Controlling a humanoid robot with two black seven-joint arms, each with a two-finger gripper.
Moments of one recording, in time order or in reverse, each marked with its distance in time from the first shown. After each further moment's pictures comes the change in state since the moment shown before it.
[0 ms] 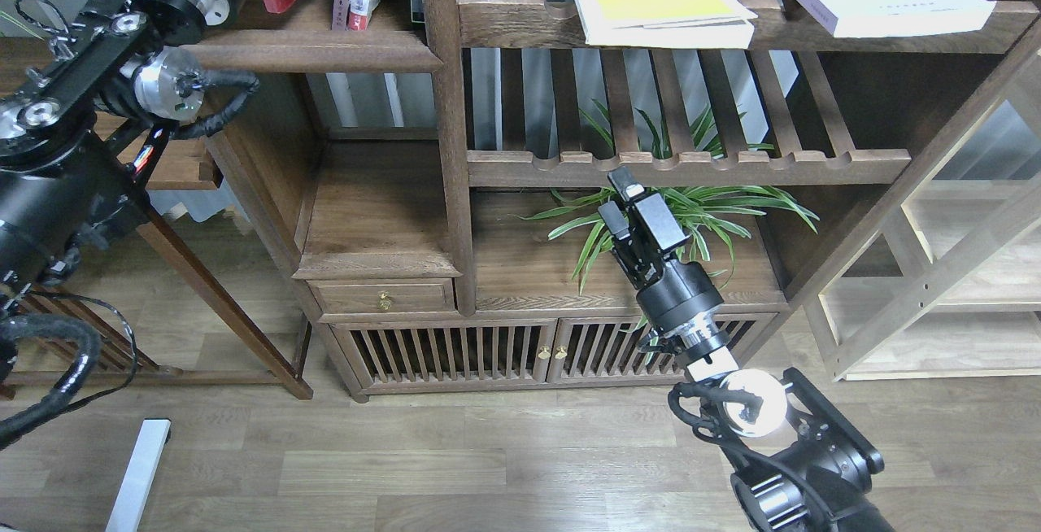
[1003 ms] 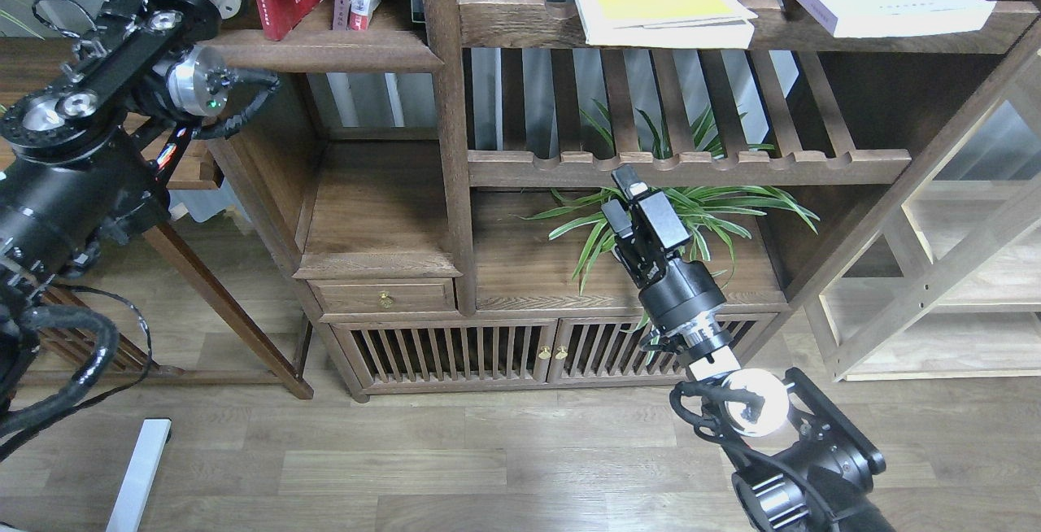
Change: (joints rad) left arm -0.043 -0.050 0.058 0.089 -0.026 0.078 -0.102; right arm -0.003 0.000 0.003 0.002 0.000 0.000 -0.001
